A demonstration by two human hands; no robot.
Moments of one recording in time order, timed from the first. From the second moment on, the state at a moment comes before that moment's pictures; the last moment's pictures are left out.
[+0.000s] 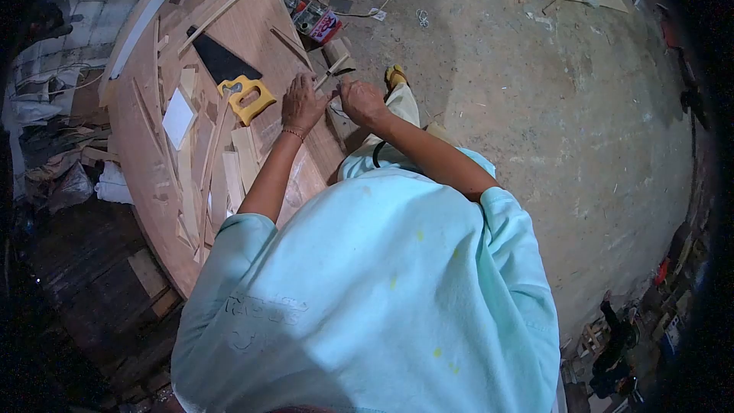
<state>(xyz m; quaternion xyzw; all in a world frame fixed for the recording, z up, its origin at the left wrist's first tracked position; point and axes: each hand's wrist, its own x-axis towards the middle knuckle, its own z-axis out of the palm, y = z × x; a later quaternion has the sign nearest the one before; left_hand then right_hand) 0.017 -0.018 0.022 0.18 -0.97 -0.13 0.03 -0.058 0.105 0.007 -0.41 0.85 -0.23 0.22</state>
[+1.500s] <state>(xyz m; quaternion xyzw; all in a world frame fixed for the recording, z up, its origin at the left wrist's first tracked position) 0.003 -0.016 -0.020 0.18 -0.97 -0.06 0.13 -0.061 0.097 -0.004 -0.40 0.85 -0.29 0.19</state>
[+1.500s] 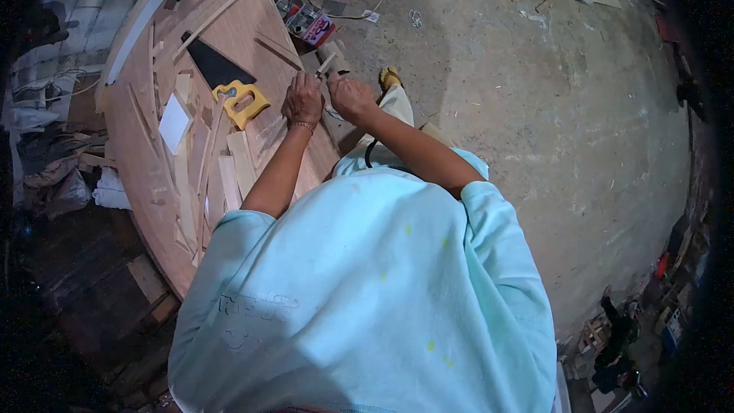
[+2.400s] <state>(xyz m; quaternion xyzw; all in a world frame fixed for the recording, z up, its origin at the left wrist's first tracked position) -0.001 -0.017 -0.017 0.21 -0.96 -0.08 0.13 -0.062 0.110 -0.008 -0.40 0.84 -0.29 0.22</state>
